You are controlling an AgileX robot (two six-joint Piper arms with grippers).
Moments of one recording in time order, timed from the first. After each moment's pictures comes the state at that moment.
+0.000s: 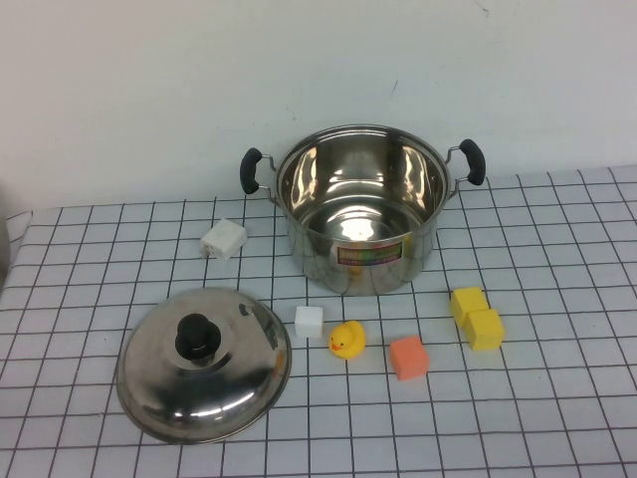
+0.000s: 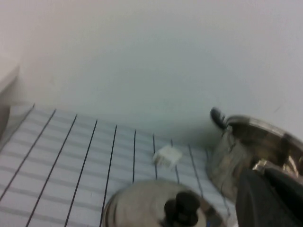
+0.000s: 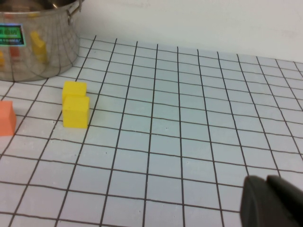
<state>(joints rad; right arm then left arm) 0.01 -0.01 0.02 -0.01 0.42 -0.15 -0.11 0.00 -0.08 0.31 0.20 -0.72</state>
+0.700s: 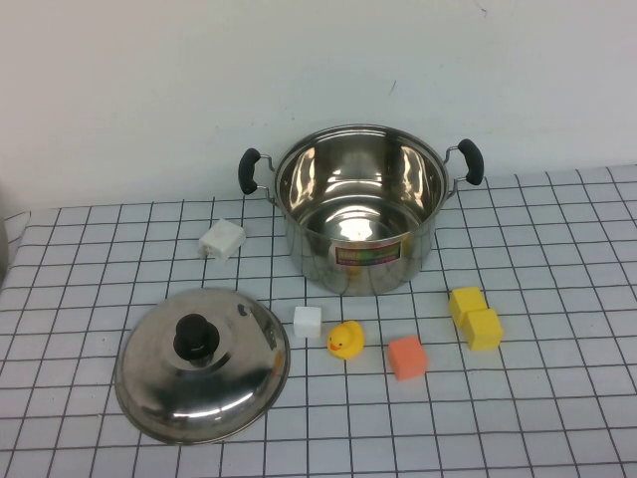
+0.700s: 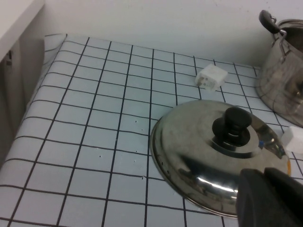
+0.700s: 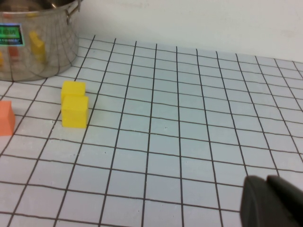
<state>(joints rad) 0.01 -0.01 0.02 -0.01 0.42 -0.15 -0.02 -0.01 0.02 -0.04 0.36 -0.23</state>
